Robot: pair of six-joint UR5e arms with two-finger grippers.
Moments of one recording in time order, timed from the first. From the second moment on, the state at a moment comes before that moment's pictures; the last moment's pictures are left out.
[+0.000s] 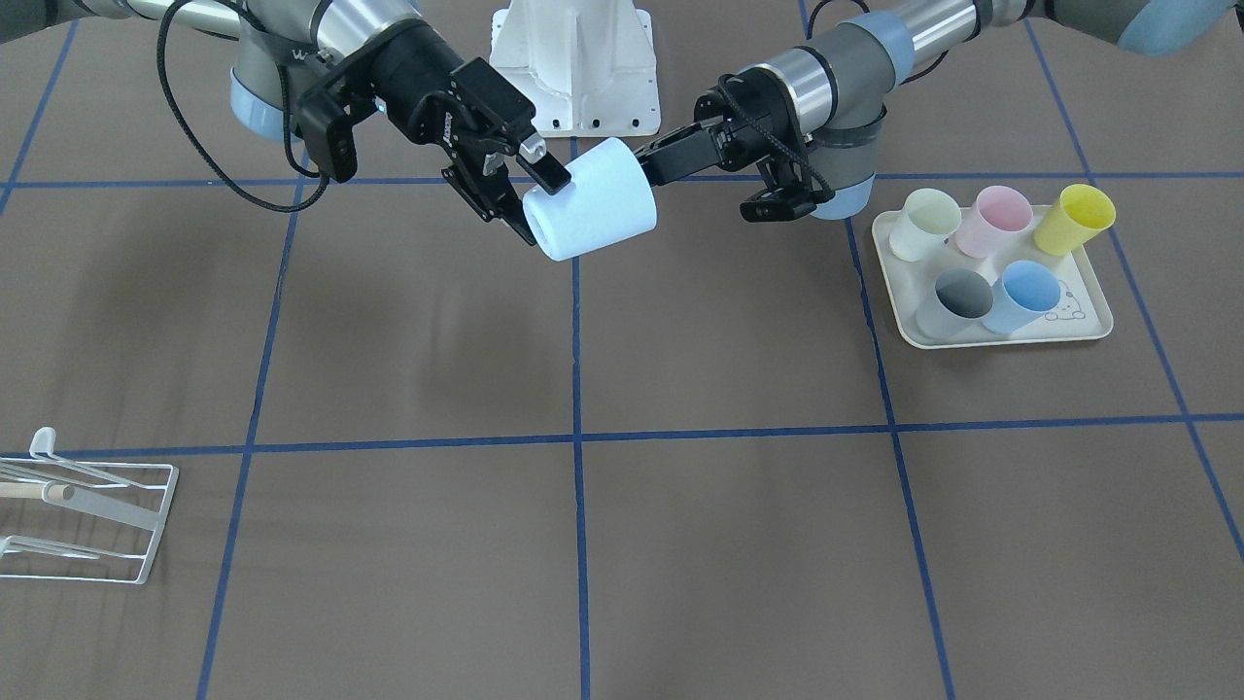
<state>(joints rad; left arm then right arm) -0.52 -2.12 -1.55 -3.30 -1.41 -2.61 0.54 -1.04 1.81 -0.49 1.33 1.98</state>
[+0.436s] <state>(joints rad) -0.51 -2.13 -1.55 -3.30 -1.40 -2.61 0.54 -1.03 1.81 -0.49 1.33 1.99</state>
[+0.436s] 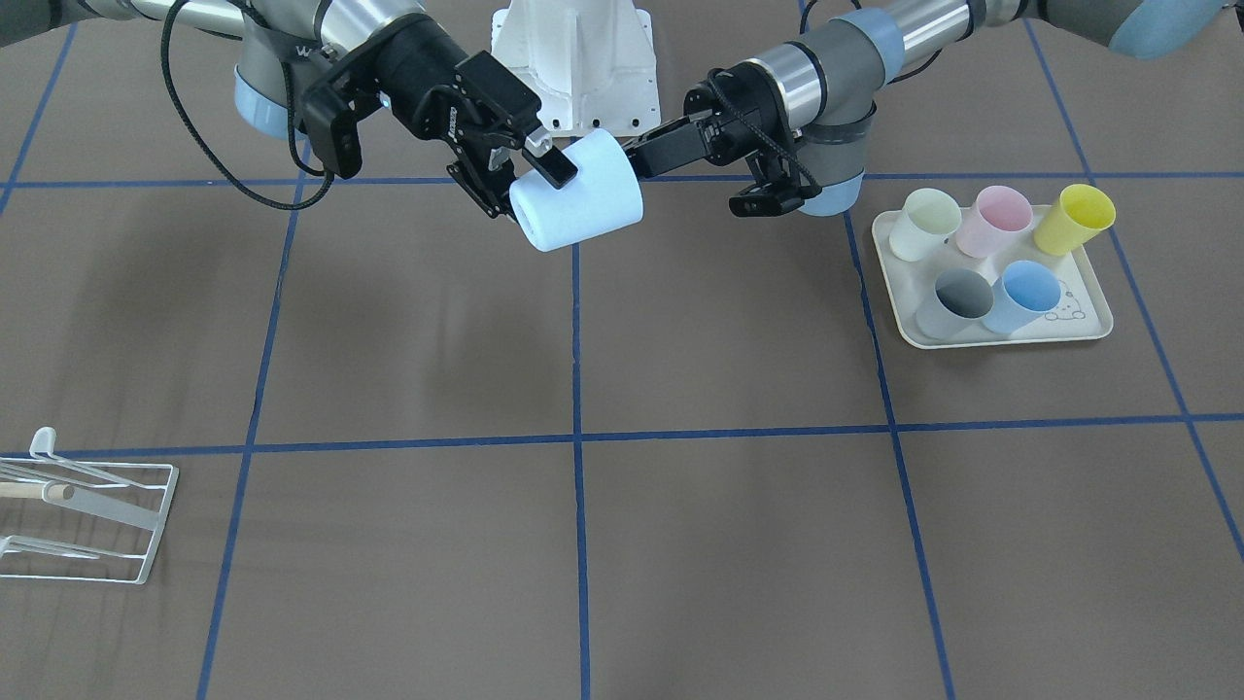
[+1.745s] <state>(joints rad) -0.50 -2.14 -1.55 -3.30 -1.39 -2.61 0.54 -1.01 1.79 -0.49 1.33 1.99</state>
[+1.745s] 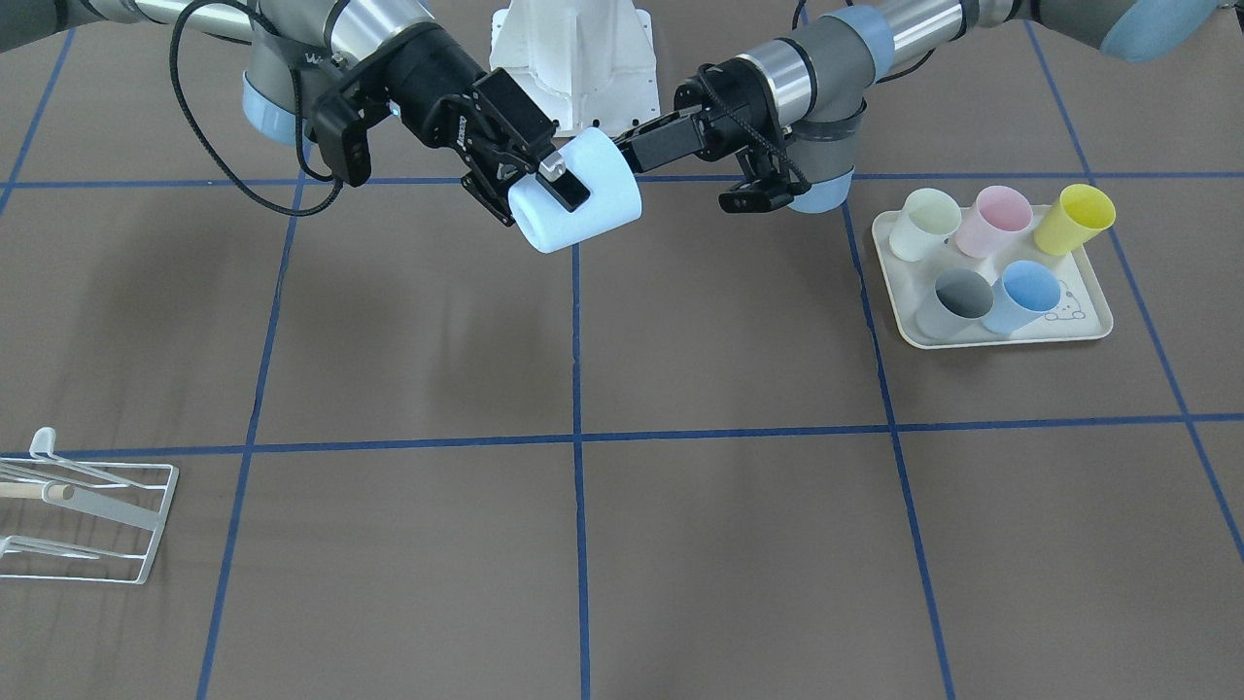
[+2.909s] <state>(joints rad) -0.52 -2.13 -1.55 -3.30 -1.40 -2.49 0.71 -1.09 1.80 -0.49 1.36 1.99</state>
